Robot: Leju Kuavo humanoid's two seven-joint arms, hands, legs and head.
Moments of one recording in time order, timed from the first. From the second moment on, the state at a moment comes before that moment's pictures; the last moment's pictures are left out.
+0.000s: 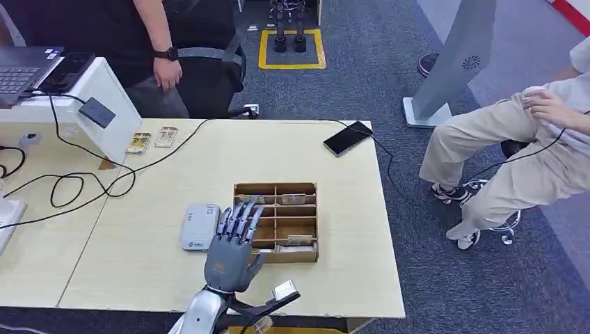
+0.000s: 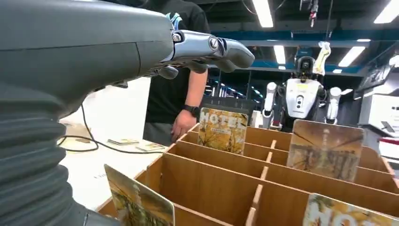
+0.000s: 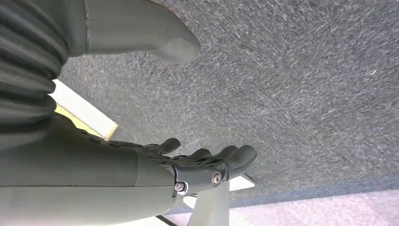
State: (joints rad) left arm -0.07 -0.10 -0.51 -1.18 -1.47 0.69 0.04; right arm -0.14 0.31 -1.54 -0.54 1.12 -0.69 -0.38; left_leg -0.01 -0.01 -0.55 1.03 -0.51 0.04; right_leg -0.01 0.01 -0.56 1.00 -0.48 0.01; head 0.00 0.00
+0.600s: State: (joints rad) left arm -0.12 -0.06 -0.60 -1.12 -1.48 0.67 0.19; right arm -0.13 0.30 -1.54 -0.55 1.12 -0.69 -0.40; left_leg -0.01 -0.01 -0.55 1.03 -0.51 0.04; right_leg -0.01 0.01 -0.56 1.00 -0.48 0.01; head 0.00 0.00
